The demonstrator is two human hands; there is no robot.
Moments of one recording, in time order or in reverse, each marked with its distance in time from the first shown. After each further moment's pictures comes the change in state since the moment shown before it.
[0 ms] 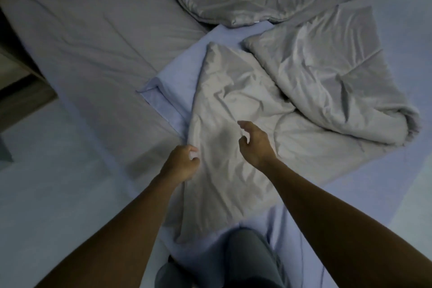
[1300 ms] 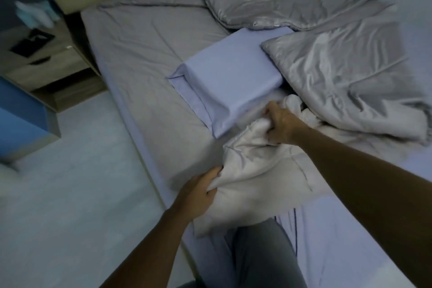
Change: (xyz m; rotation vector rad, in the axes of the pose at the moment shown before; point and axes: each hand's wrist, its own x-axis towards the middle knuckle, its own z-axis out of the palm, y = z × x) left_hand -0.159 -0.069 0.146 -0.006 0.169 0.383; right_hand -0.037 0.067 -0.061 -0.451 -0.225 -0.282
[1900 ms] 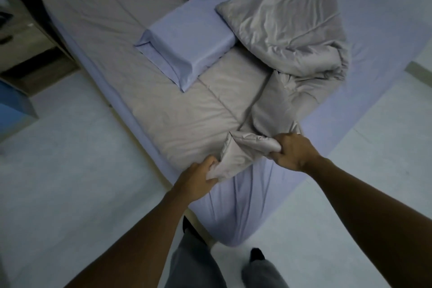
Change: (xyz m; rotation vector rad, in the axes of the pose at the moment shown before) left_hand -0.178 0.092 0.096 0.078 -0.213 0.001; right_hand -0.360 0.039 0.026 -0.121 0.015 0.127
